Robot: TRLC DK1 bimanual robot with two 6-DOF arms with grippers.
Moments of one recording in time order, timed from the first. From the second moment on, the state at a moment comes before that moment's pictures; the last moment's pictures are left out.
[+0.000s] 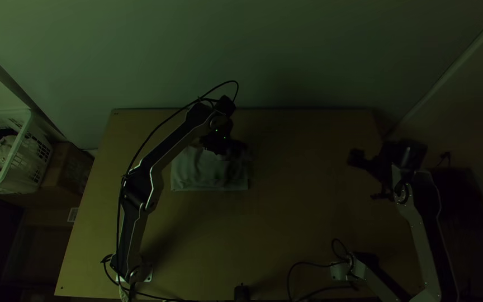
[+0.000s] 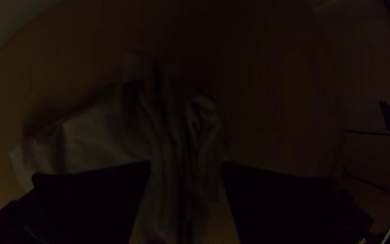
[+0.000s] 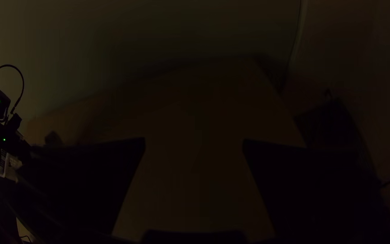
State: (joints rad) left arm -0.58 2.16 2.24 -1.25 0.17 -0.29; right arm -0.06 1.00 0.99 -0.63 -0.04 0.18
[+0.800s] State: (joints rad) left arm -0.36 1.72 2.06 -1.01 0.24 -0.21; right arm -0.06 0.91 0.96 -0.34 -0.04 0.08
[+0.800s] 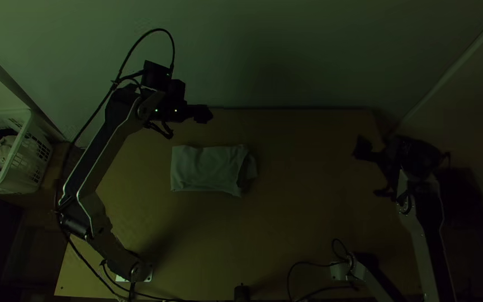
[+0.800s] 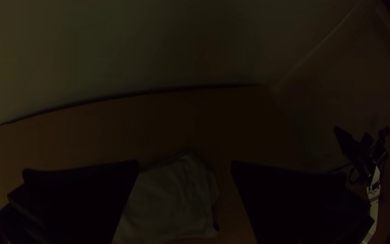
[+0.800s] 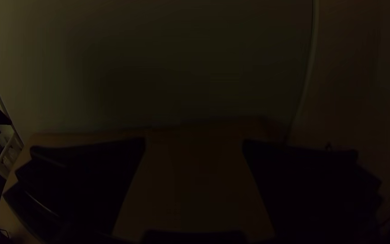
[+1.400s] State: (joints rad) left arm -0.13 1.04 1.37 -0.49 0.17 -0.13; right arm -0.06 0.53 0.90 -0.16 -0.04 0.01
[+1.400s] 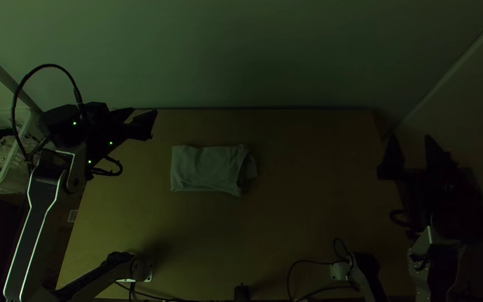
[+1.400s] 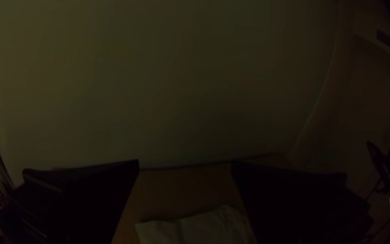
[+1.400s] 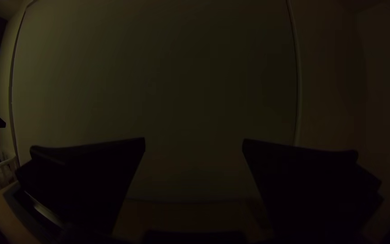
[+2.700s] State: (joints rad) left arm 0.21 0.01 0.06 -0.01 0.09 0.01; right arm -0.10 0.00 0.10 -0.10 -0.01 0.10
